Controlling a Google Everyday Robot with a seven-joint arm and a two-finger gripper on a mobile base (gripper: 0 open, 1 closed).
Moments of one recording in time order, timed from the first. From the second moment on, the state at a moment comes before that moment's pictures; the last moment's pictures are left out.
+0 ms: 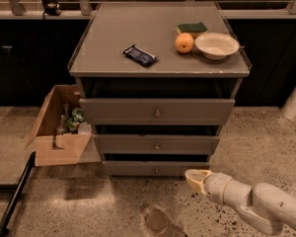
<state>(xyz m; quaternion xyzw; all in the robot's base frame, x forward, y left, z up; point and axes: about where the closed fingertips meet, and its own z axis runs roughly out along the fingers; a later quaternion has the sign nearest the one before) 0.491 -0.150 0.509 -0.28 0.80 0.26 0.46</state>
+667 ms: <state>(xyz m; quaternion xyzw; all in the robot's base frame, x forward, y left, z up) 0.554 -0.164 0.436 -0.32 0.78 0.31 0.44</state>
